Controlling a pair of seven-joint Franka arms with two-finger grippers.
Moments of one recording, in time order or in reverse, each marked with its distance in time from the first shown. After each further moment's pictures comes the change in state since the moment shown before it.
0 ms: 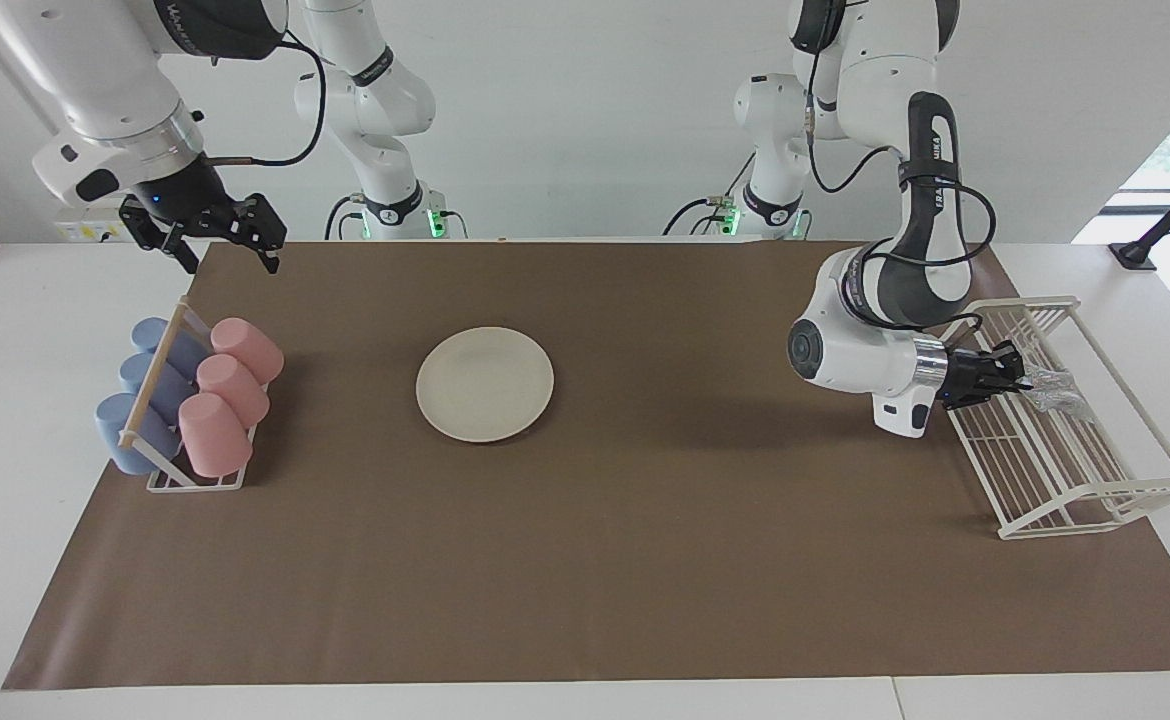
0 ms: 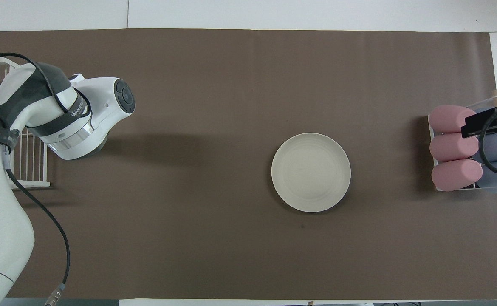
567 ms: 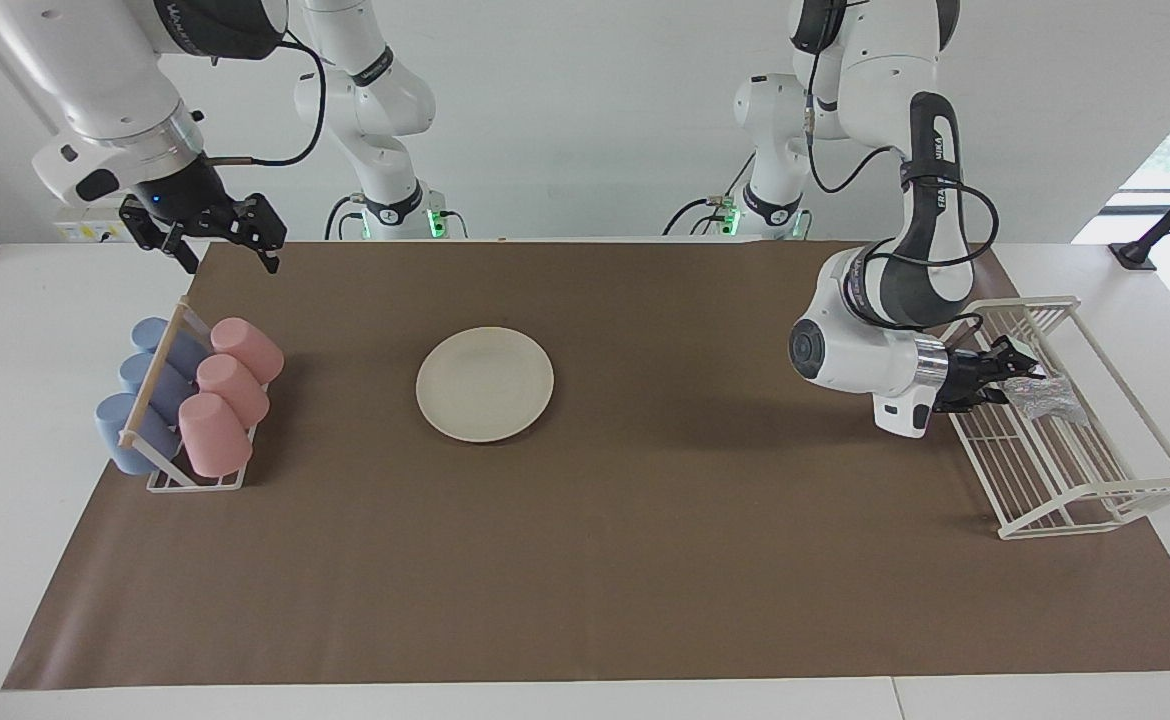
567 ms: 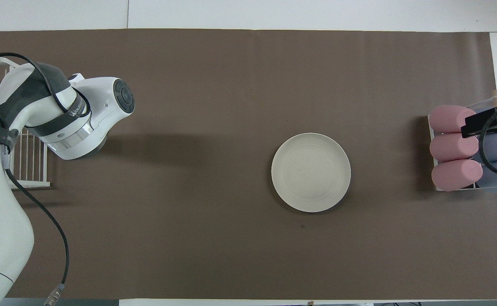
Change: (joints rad) left arm 0.000 0.000 0.000 0.000 -0.010 0.003 -0.010; right arm 0.000 0.000 0.000 0.000 0.000 0.000 0.000
